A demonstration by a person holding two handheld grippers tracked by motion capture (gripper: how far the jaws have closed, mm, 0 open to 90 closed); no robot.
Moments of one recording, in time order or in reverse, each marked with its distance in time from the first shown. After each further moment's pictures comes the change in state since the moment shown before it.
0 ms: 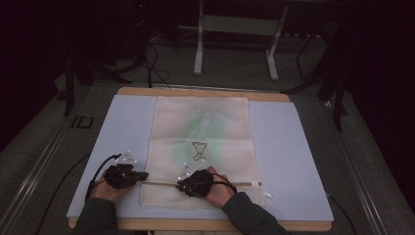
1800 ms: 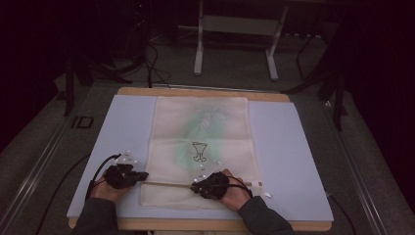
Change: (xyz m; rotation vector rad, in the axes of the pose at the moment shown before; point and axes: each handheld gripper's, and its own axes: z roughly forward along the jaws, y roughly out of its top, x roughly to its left) left arm 0.000 0.000 0.000 -0.001 -0.002 -0.001; right arm -0.005 -0.035 -0.030 0.014 -0.025 0.040
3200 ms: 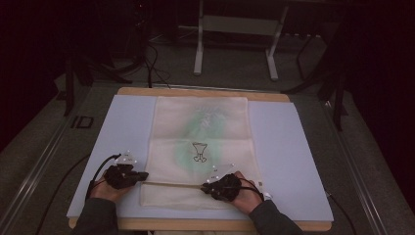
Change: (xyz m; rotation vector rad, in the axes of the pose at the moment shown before) left arm 0.000 0.000 0.000 -0.001 0.002 -0.001; right arm -0.005 -0.022 -0.022 -0.009 -0.026 0.028
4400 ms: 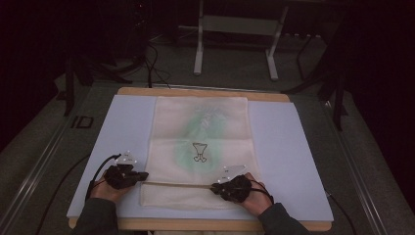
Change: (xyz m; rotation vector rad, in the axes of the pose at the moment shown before) left arm 0.000 0.000 0.000 0.001 0.002 0.001; right arm -0.006 -0.021 -0.018 0.001 -0.026 0.041
